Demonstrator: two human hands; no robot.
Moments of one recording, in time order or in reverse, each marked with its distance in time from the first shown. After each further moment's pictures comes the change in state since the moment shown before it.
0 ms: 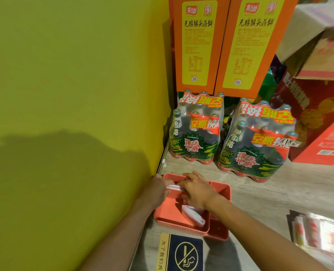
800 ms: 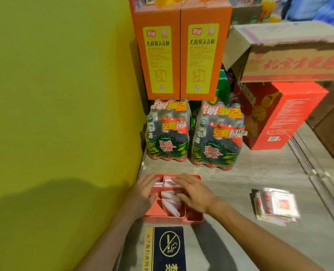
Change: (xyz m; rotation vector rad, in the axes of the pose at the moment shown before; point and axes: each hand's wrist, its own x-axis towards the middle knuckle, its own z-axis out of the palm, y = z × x) left_hand -0.054 0.042 -0.019 -0.027 0.175 0.195; right_hand -0.096 0.010 -0.014 0.163 0.210 0.089
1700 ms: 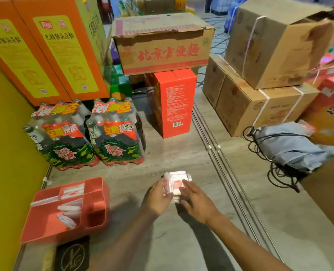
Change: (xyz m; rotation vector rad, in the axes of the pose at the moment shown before) left_hand 0.081 0.320 0.229 -0.508 -0.282 -0.222; right_hand -0.279 0.220 -0.026 0.079 0.149 0.464
